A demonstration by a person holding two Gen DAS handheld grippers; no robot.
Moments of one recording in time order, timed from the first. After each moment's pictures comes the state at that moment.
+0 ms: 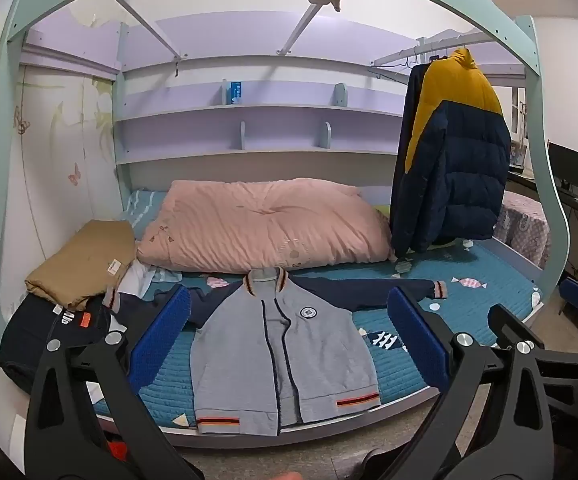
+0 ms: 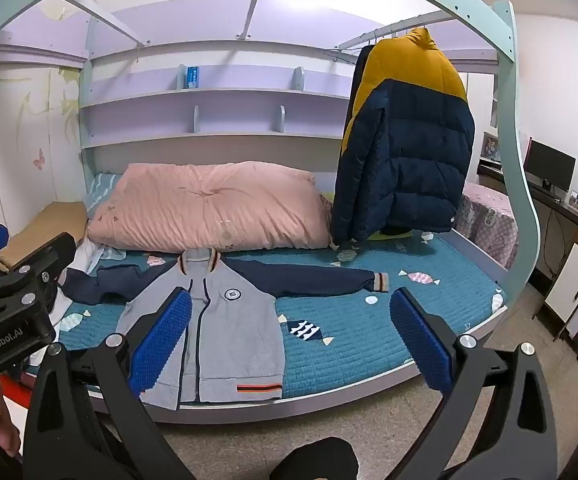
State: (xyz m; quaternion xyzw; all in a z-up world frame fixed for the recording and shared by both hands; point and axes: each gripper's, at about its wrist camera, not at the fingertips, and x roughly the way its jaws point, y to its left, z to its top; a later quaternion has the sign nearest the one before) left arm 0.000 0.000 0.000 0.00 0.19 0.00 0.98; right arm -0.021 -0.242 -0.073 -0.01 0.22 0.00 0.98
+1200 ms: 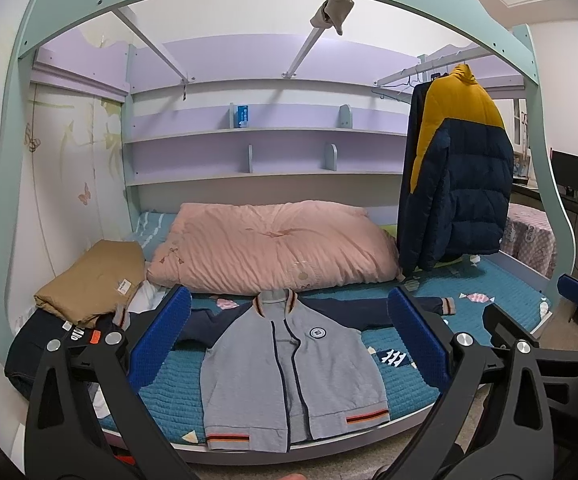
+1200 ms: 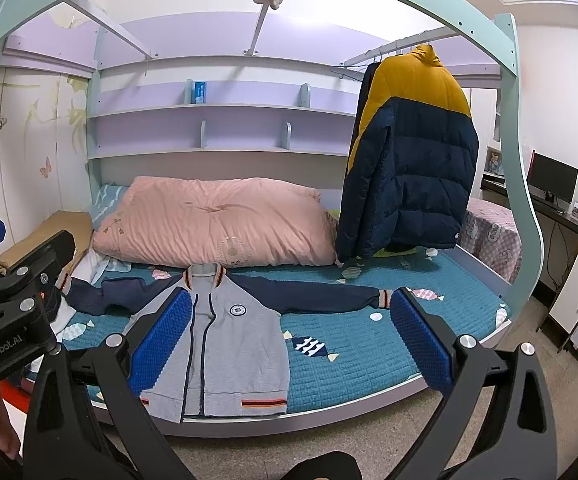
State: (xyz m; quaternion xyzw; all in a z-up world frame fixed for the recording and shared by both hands) left arm -0.017 0.003 0.008 0.01 0.15 0.01 0.99; right arm -0.026 -0.233 -0.066 -0.02 0.19 0.01 0.98
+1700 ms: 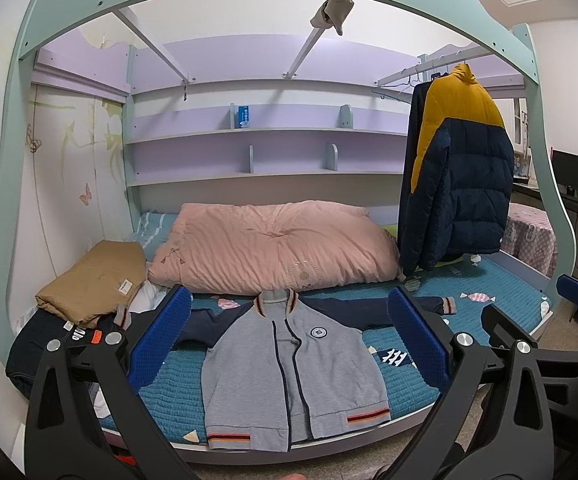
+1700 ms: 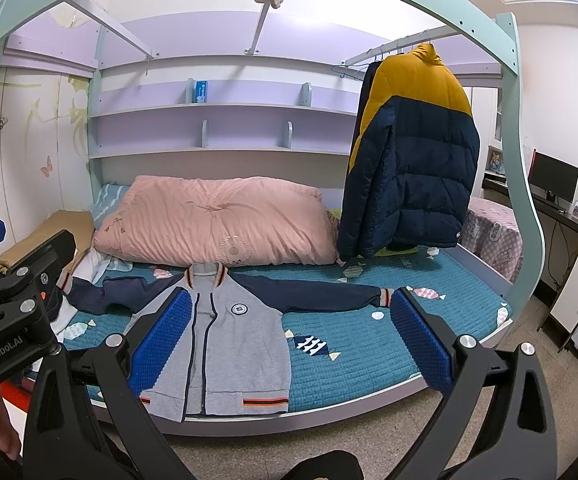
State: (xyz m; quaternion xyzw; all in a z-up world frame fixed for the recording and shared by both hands) left arm -0.017 0.003 0.009 0.01 0.15 0.01 0.99; right arm -0.026 -0.231 -0.066 -0.02 0.19 0.01 0.98
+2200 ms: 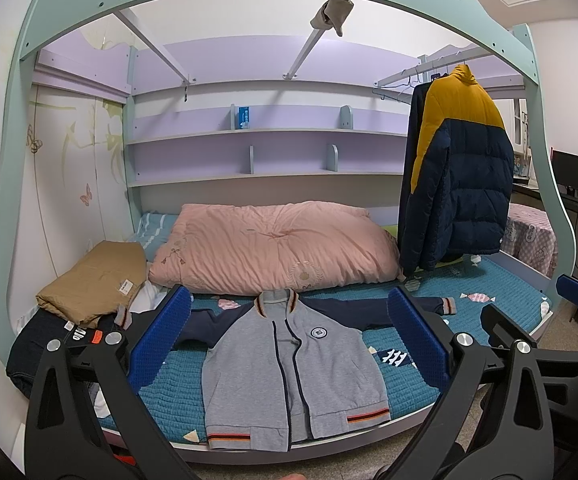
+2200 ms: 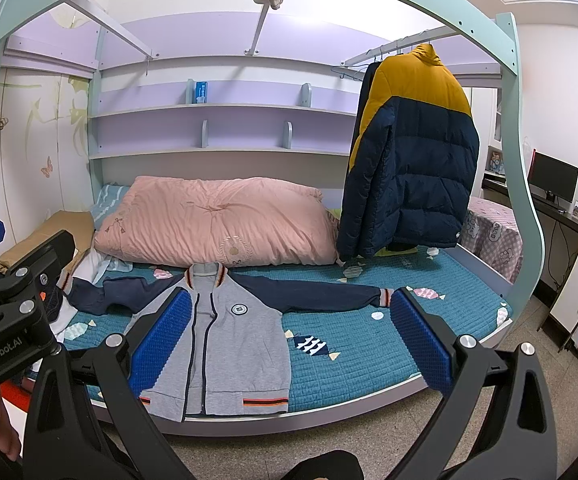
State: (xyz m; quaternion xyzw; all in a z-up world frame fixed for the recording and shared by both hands) left arm -0.017 0.003 0.009 0.01 0.15 0.01 0.99; right arm -0.025 -0.231 -0.065 -0.02 0.19 0.01 0.98
